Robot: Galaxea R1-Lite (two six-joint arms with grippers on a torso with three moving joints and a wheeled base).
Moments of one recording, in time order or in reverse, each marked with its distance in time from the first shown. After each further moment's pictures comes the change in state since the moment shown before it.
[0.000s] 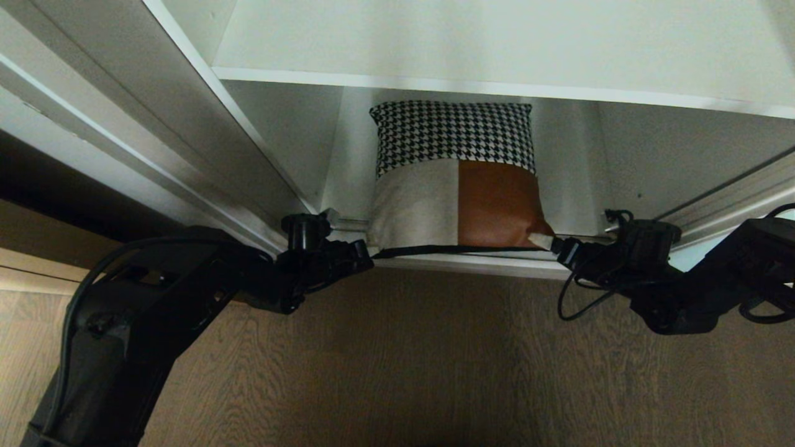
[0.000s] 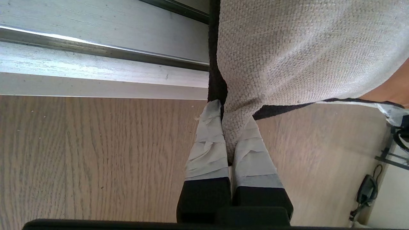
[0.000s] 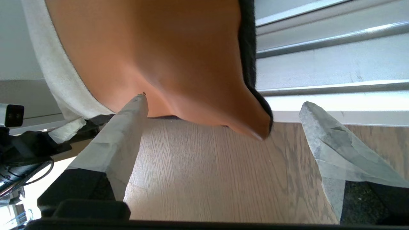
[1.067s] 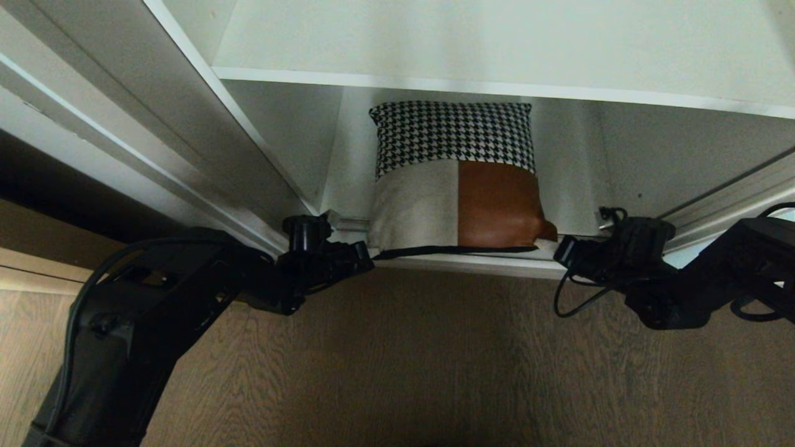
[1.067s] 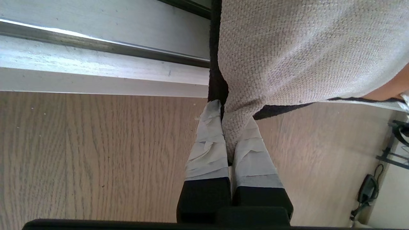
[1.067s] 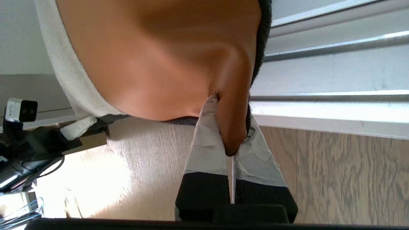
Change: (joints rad) left arm -0.002 0.008 -0.002 0.000 0.001 0.002; right arm 0.004 0.027 -0.059 0.020 0.046 0.006
